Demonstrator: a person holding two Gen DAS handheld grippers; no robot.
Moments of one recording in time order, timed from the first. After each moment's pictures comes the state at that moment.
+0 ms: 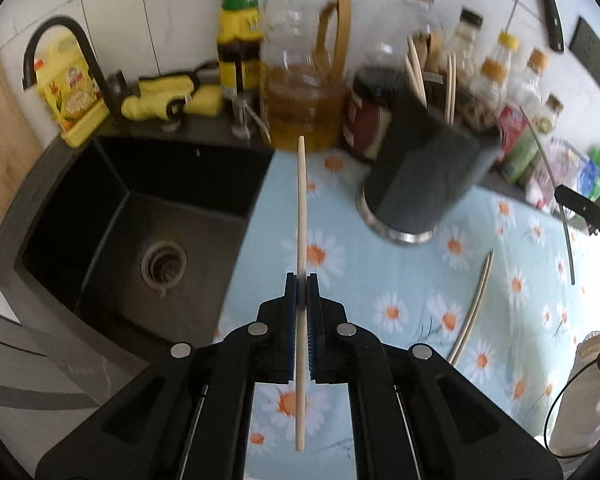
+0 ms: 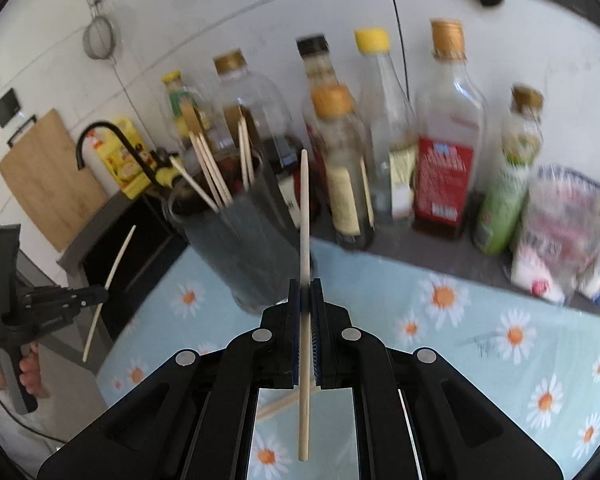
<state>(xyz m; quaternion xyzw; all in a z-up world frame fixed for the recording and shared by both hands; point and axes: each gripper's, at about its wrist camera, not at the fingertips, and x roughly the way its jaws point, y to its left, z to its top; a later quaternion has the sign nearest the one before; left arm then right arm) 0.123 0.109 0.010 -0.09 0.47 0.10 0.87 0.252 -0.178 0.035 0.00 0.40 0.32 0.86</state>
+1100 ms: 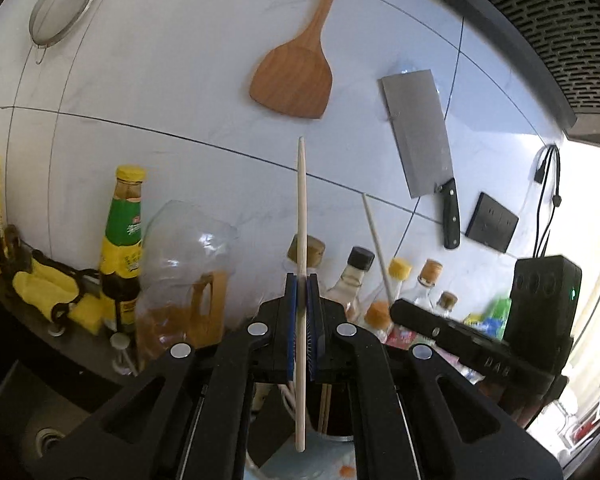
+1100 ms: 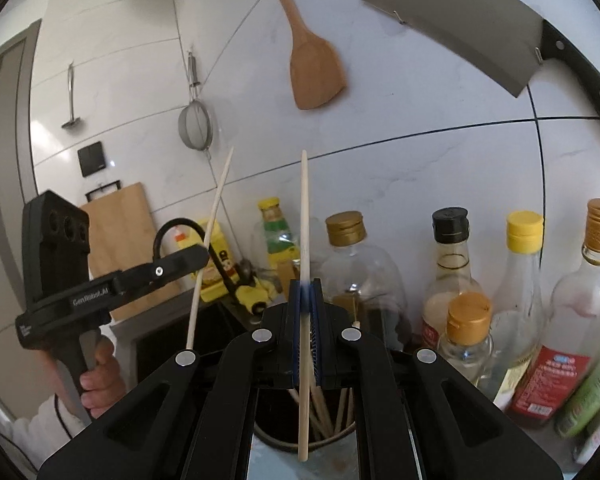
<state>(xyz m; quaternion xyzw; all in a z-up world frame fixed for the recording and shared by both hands) 0.203 0.115 0.092 -0.16 0.12 -0.06 0.98 0.304 -0.108 0.085 0.06 0.17 0.48 0.86</state>
